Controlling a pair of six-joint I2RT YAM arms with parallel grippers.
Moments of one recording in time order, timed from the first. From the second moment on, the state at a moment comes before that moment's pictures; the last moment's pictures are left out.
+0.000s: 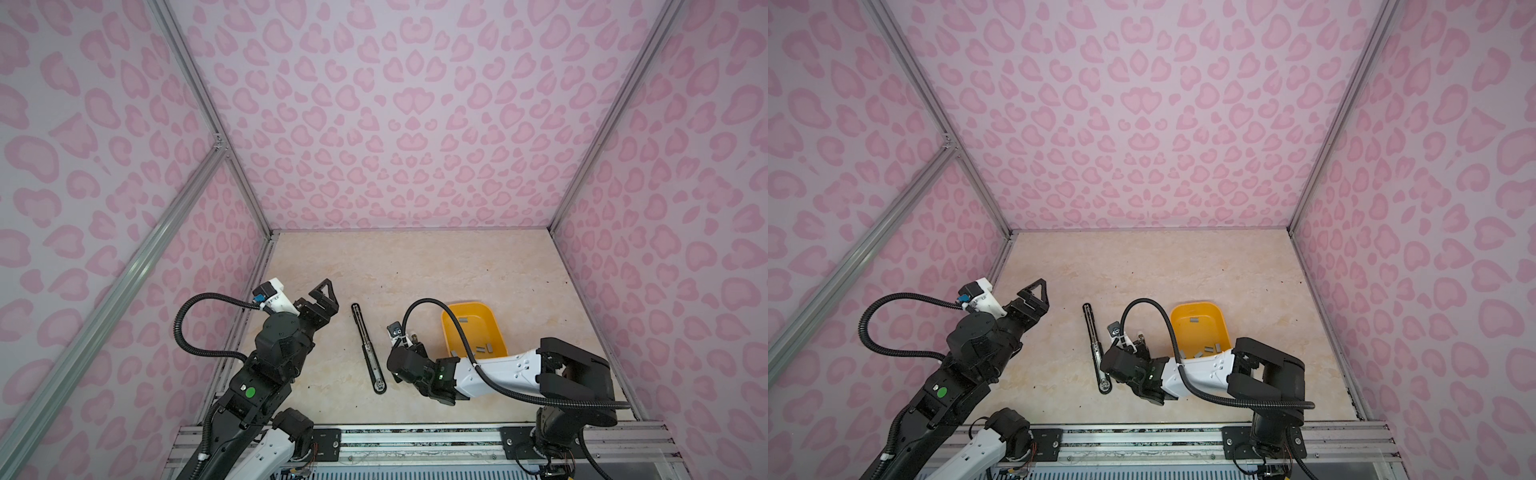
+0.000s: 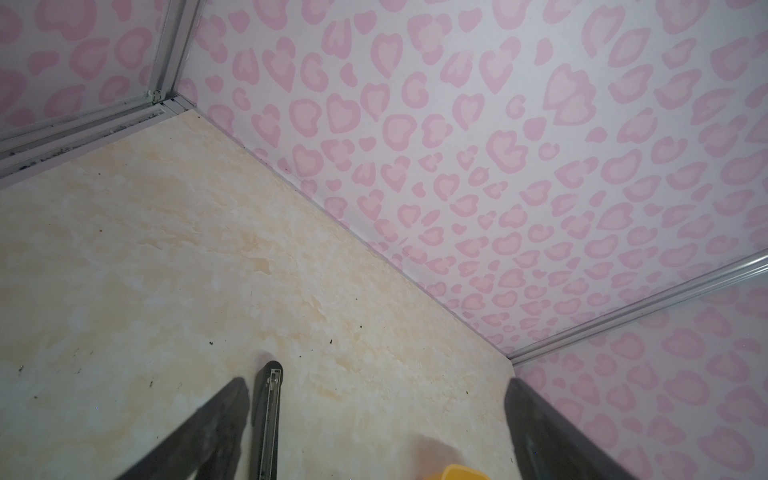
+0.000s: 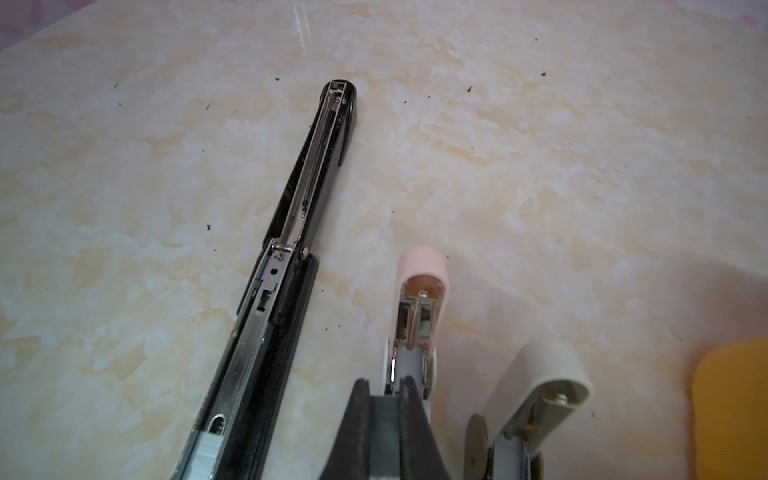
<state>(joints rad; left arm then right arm) -0.50 0.58 0.76 -0.40 -0.42 -0.84 1.24 1.72 0.87 0.06 0.57 0.48</state>
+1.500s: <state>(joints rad) -0.50 0.58 0.76 -0.40 -0.41 -0.84 1.20 1.76 0.79 0.20 0.51 0.45</state>
